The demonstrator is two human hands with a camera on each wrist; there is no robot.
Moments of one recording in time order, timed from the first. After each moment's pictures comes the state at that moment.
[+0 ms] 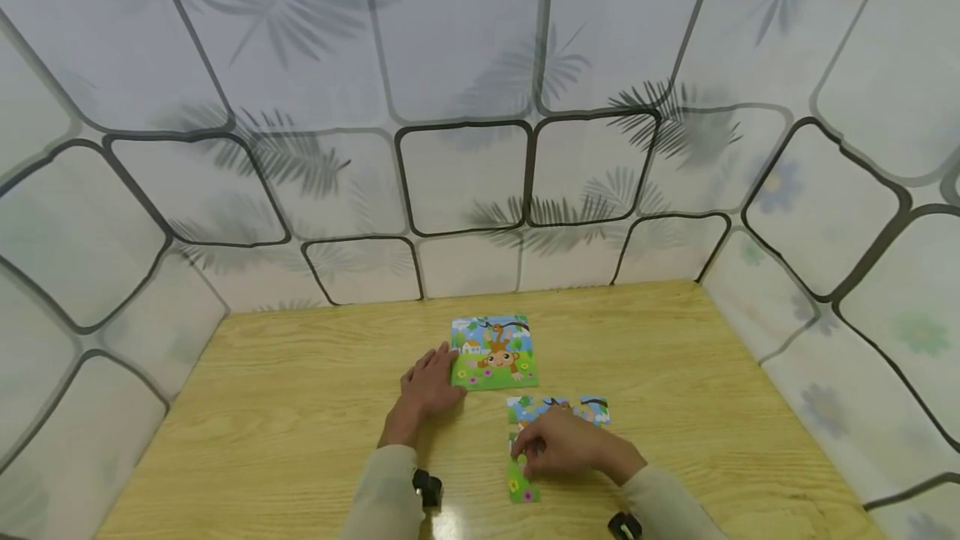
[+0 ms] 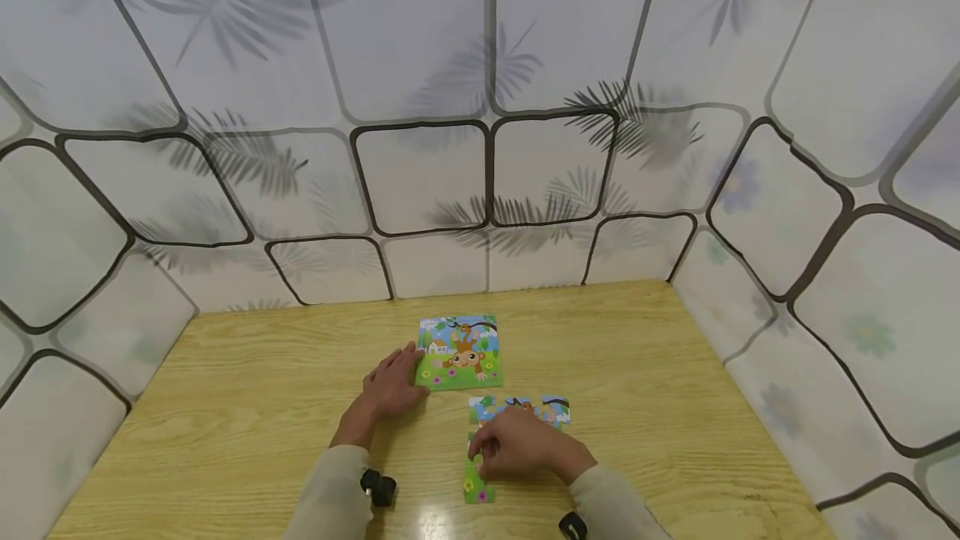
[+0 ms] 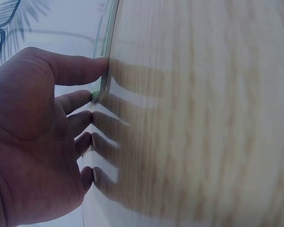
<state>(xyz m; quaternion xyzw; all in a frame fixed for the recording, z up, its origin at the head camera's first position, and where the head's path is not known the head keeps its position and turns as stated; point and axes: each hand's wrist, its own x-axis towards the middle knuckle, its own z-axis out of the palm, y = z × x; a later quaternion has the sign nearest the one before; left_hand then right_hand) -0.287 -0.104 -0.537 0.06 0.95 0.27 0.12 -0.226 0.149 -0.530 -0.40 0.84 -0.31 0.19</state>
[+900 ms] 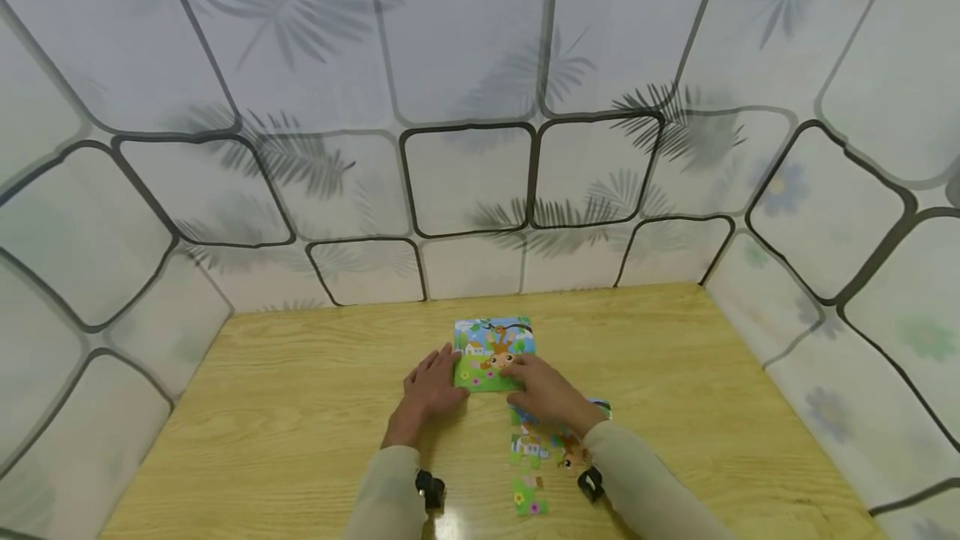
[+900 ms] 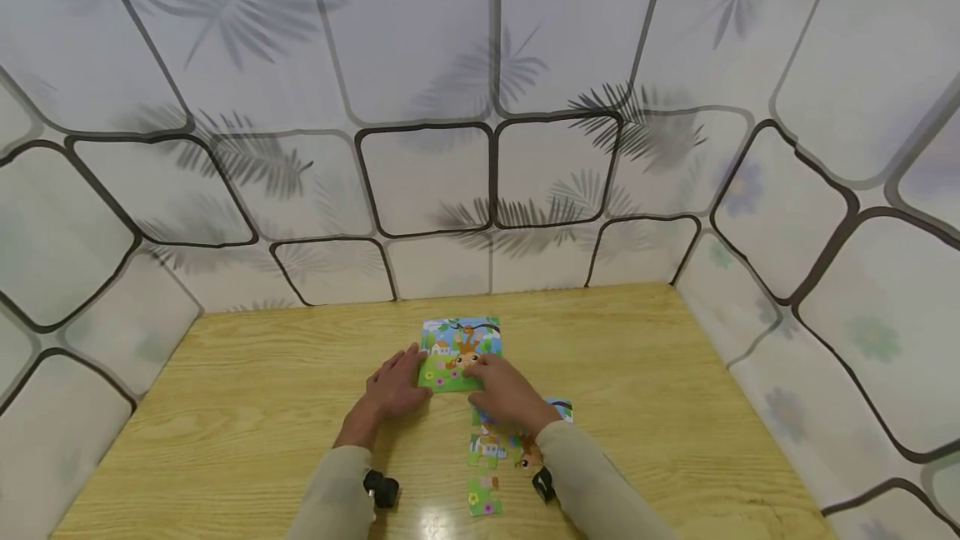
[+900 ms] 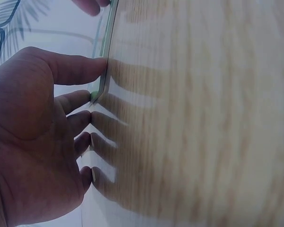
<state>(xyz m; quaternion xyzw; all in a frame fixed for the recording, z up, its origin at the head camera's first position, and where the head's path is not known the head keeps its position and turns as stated) -0.287 -0.104 -0.539 0.06 0.95 0.27 0.11 -0.283 0.119 -0.540 -0.25 0.93 -0.26 0.08</state>
